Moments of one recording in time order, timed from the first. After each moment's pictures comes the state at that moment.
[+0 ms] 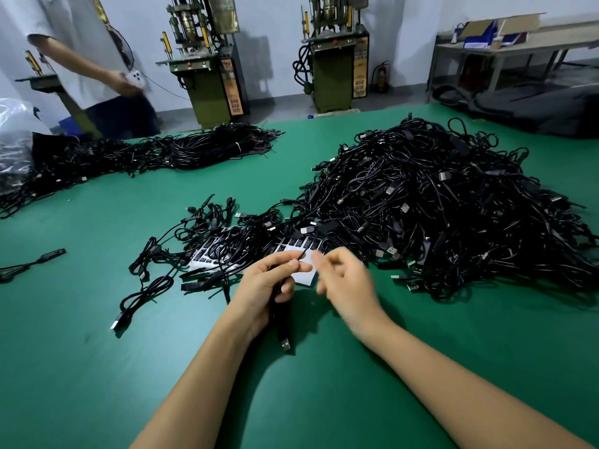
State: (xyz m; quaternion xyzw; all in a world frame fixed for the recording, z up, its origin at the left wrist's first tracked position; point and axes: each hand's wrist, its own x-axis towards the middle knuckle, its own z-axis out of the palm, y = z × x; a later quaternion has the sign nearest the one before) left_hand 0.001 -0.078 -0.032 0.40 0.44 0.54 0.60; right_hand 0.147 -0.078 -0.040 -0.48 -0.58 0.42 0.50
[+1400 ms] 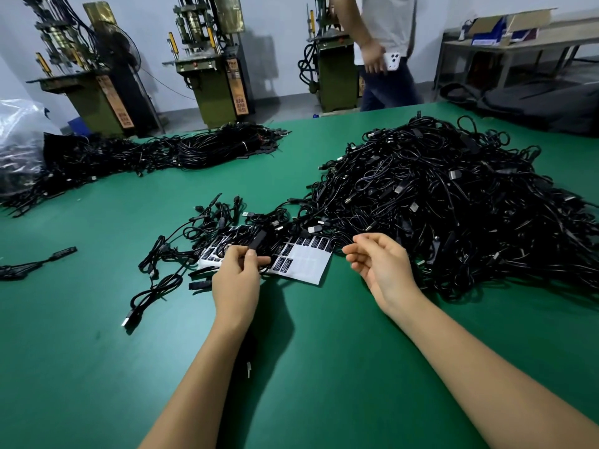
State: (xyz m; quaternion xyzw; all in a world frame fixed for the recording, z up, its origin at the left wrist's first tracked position) left_hand -0.031 -0.080 -0.041 0.46 0.69 0.52 0.20; right_hand 0.175 -0.042 -0.036 -0.41 -0.32 0.61 0.60
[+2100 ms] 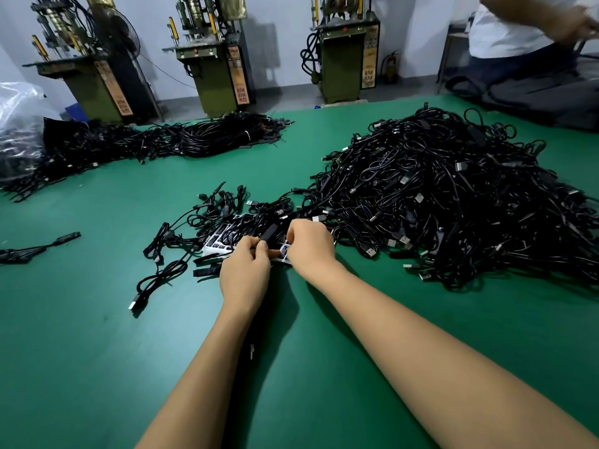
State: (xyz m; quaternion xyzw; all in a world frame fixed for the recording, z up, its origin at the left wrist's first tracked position) left_hand -0.031 -0.075 -0.041 0.49 0.75 0.42 0.14; right_hand 0.077 -0.032 -0.012 -0.59 -0.74 0.19 0.25
